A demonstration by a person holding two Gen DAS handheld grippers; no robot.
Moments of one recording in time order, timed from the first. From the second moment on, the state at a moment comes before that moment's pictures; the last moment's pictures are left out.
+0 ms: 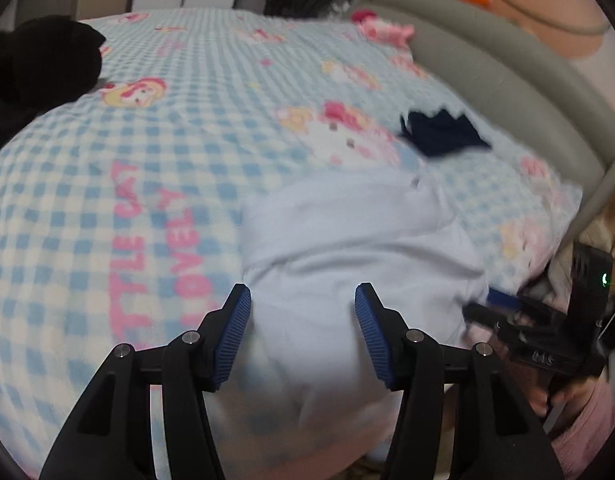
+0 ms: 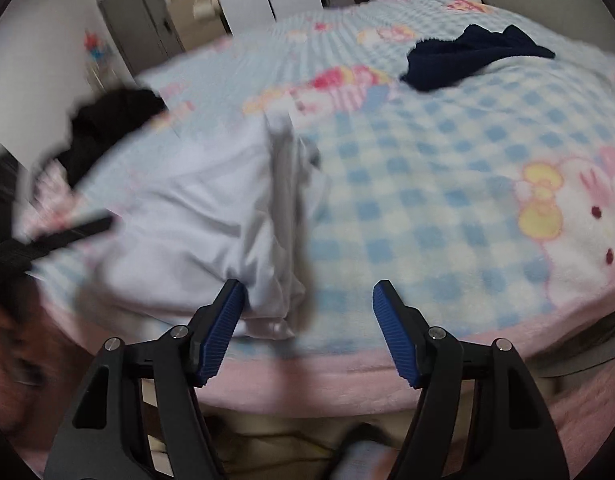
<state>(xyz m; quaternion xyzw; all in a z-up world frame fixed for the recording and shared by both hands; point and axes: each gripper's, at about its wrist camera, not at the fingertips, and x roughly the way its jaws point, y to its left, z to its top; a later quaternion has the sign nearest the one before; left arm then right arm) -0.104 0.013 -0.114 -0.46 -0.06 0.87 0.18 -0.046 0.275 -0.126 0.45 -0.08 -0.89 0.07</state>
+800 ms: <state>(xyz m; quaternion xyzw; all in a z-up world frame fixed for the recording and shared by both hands) -0.136 0.001 -0.155 -0.50 -0.26 0.79 0.25 -0.119 0.283 -0.145 0.47 -0.21 -0.84 0.16</state>
